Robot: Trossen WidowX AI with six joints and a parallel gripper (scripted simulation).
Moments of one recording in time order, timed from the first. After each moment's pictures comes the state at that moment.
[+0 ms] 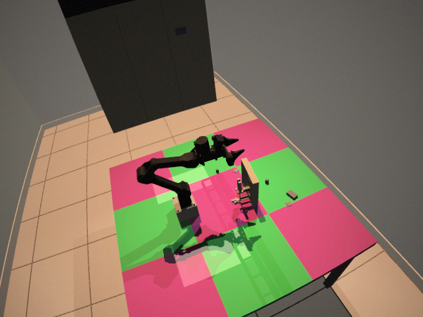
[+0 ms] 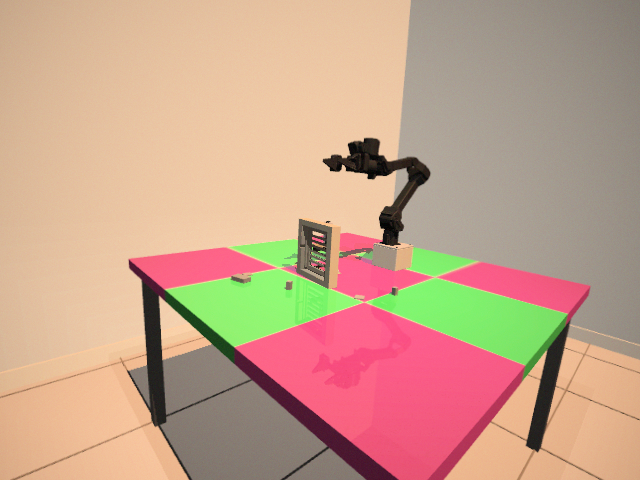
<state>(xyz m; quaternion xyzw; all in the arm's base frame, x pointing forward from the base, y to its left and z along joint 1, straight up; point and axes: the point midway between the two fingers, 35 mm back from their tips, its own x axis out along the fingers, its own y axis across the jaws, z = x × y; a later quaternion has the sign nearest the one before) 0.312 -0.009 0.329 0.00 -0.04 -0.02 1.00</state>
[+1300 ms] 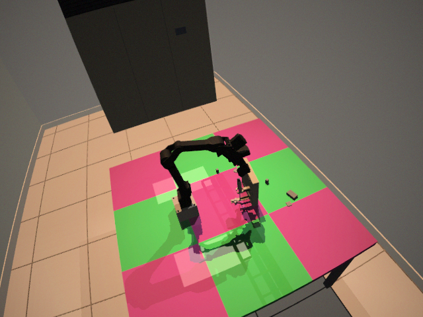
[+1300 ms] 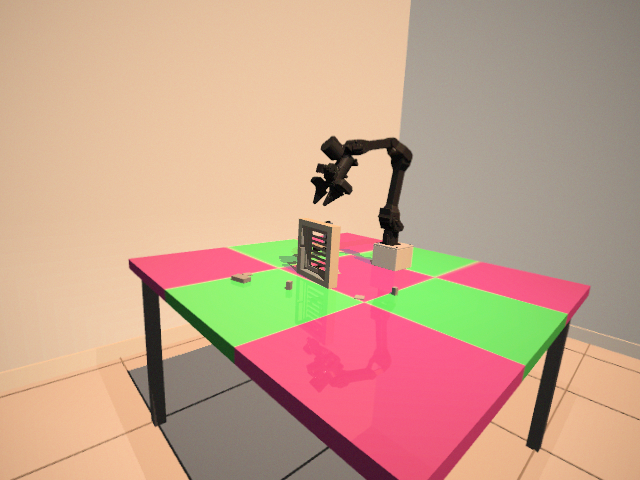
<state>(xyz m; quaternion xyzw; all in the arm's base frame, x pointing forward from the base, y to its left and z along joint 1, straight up) 0.352 -0.032 0.206 0.00 0.45 -0.03 0.89</state>
